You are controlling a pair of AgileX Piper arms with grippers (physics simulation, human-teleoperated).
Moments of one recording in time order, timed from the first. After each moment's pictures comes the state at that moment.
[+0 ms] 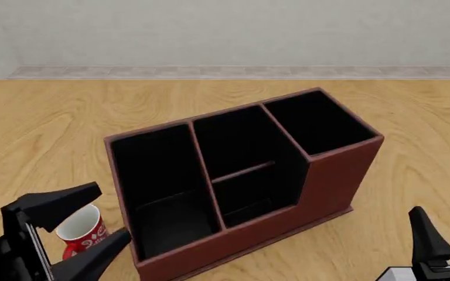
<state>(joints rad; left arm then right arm) -0.84 0.39 -0.28 -0.04 0.06 0.00 0.01 -0.01 0.00 0.00</state>
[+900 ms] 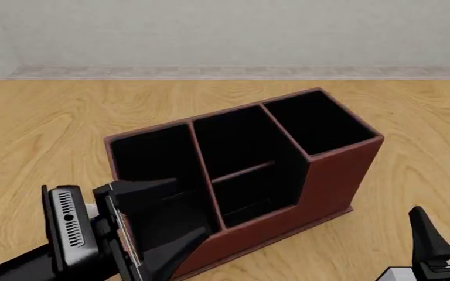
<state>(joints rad) -1.01 0.84 -0.36 -0.37 0.06 0.00 0.01 -0.01 0.00 0.00</state>
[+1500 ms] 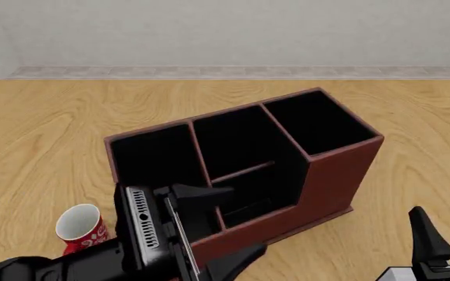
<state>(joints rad) -1.13 1.10 -0.48 -0.48 0.04 0.00 0.01 -0.01 0.00 0.00</state>
